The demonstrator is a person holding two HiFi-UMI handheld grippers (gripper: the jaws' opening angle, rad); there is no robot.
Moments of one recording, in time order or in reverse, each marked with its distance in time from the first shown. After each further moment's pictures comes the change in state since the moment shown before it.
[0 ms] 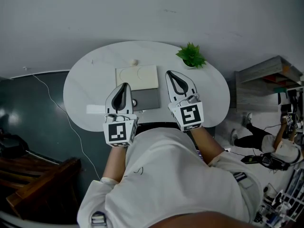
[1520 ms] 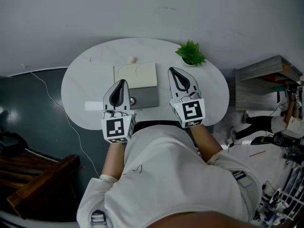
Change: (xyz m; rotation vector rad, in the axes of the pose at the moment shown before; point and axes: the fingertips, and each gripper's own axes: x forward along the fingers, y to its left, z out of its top) left arm 0.014 0.009 -0.010 -0.009 0.038 0.017; right arm 0.007 -0.019 -0.012 0.027 0.044 -0.023
